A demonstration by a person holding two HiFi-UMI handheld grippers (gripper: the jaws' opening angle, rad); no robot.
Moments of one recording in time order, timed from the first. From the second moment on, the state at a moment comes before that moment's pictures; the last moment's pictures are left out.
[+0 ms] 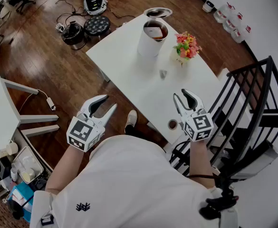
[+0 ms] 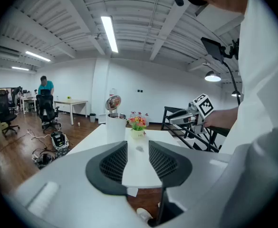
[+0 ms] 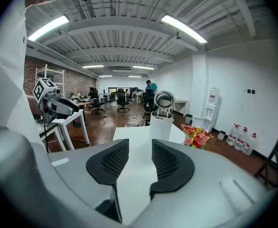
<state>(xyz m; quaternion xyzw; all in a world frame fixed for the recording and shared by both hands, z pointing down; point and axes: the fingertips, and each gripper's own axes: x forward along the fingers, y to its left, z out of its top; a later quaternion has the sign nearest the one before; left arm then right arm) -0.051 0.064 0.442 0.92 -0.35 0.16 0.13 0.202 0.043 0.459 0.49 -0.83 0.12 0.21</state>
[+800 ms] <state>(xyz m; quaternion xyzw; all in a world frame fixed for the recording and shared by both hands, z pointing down) -0.035 -0.094 0.442 0.94 -0.28 0.17 0.12 0.223 -0.127 0.606 0.48 -0.79 0.18 0.33</state>
